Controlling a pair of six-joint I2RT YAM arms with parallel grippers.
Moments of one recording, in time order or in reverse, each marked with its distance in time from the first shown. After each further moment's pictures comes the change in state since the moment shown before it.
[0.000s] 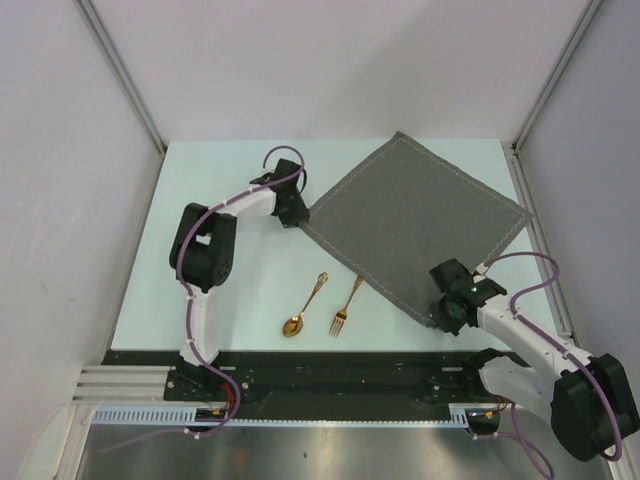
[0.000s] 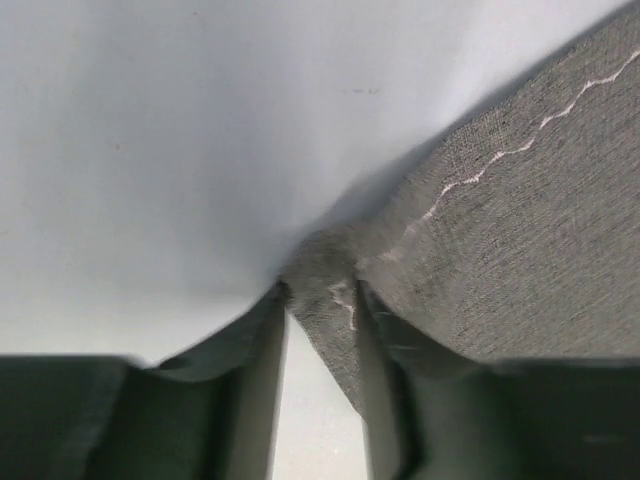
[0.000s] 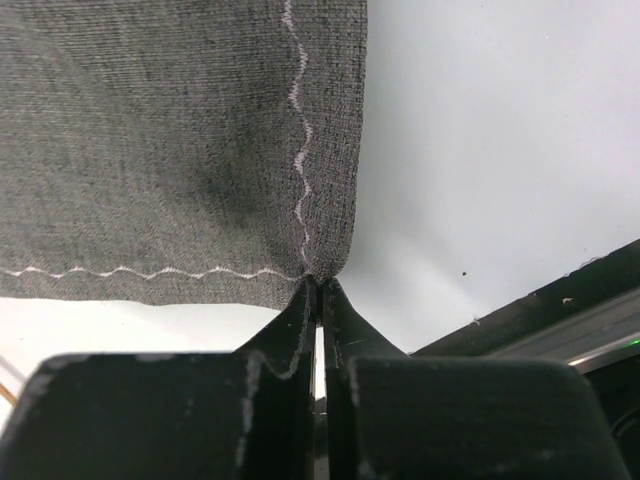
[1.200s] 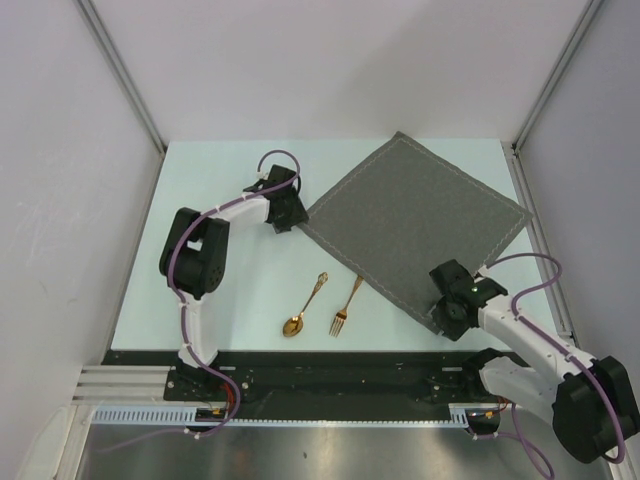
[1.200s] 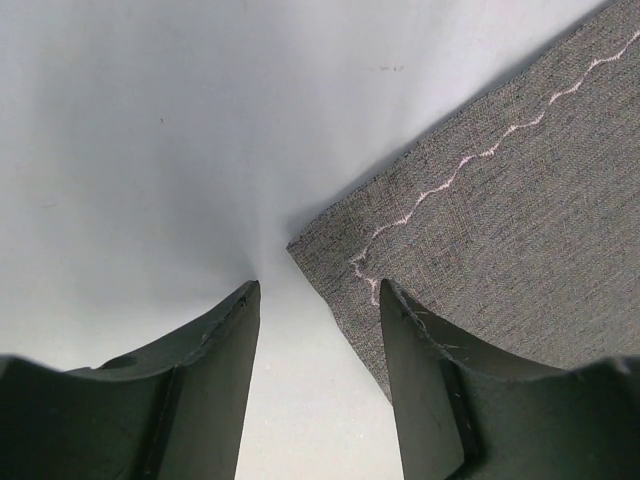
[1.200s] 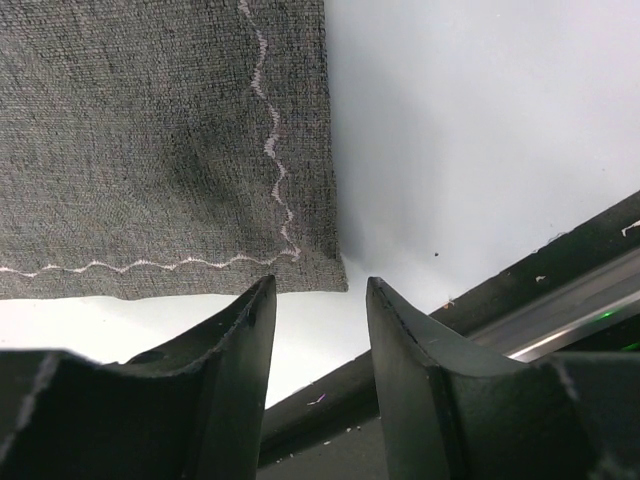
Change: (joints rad) left arm 0.010 -0.089 -0.146 0.114 -0.003 0.018; right arm 0.018 -0.021 0.014 -0.071 0.016 0.032
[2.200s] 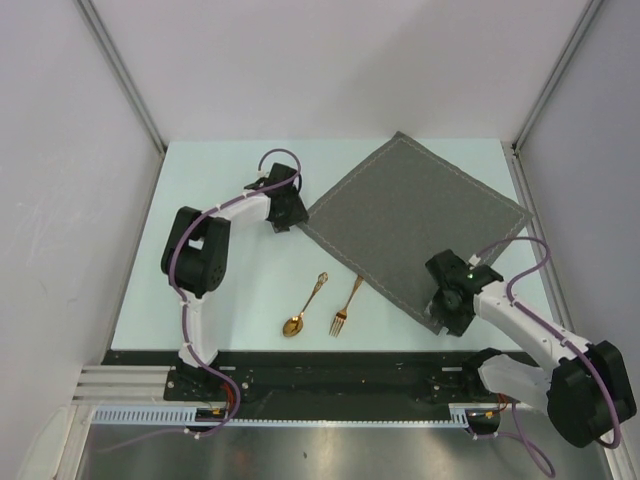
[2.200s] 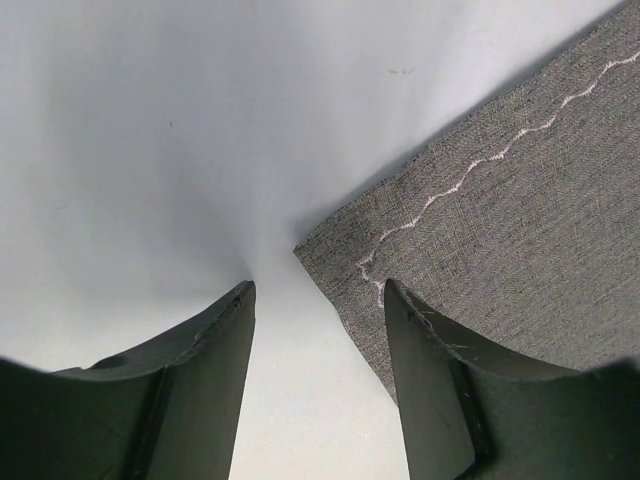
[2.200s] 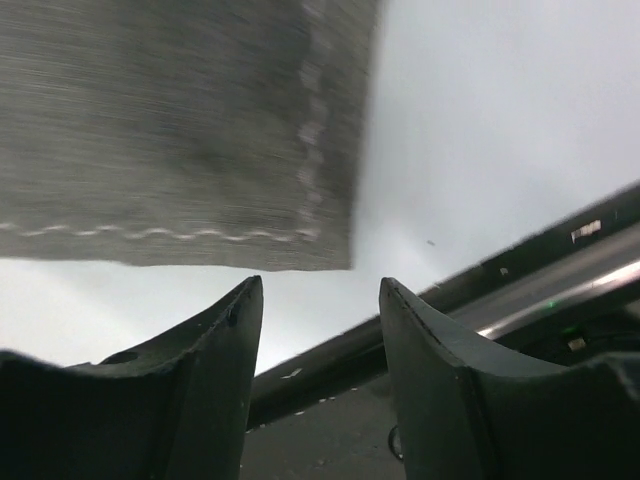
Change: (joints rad) left arm 0.000 0.016 0.038 -0.049 -0.013 0.011; right arm -0.002 0.109 0.156 -0.077 0.004 -0.182
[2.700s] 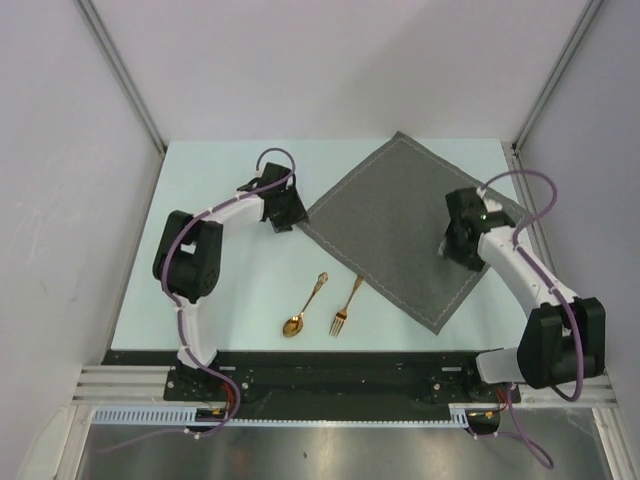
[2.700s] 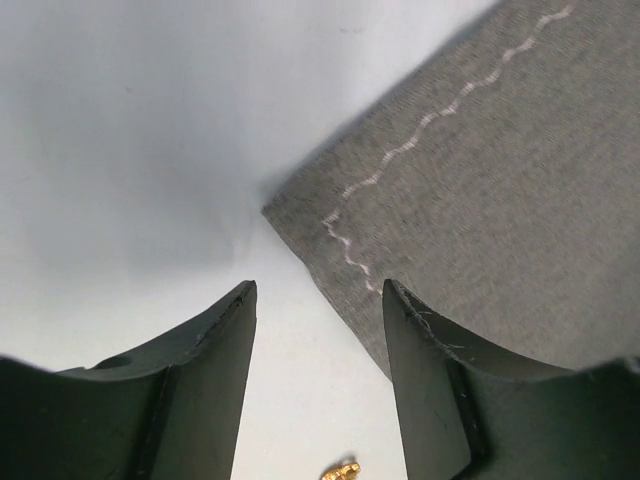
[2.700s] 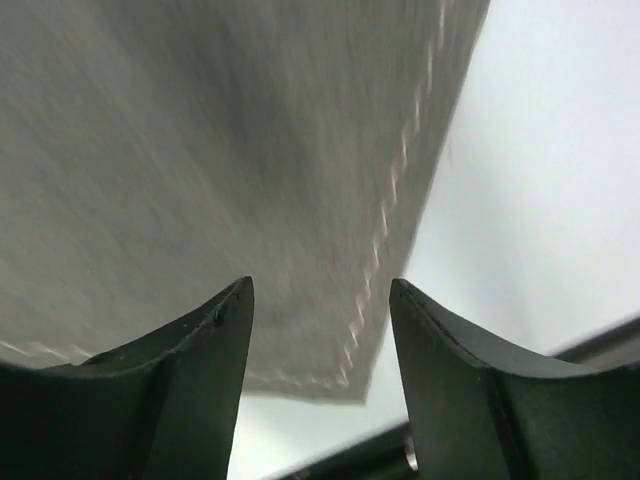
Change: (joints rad) left arm 0.023 -0.070 -0.057 0.034 0.127 0.007; right arm -0.279 0.286 0.406 0.134 0.120 -0.452
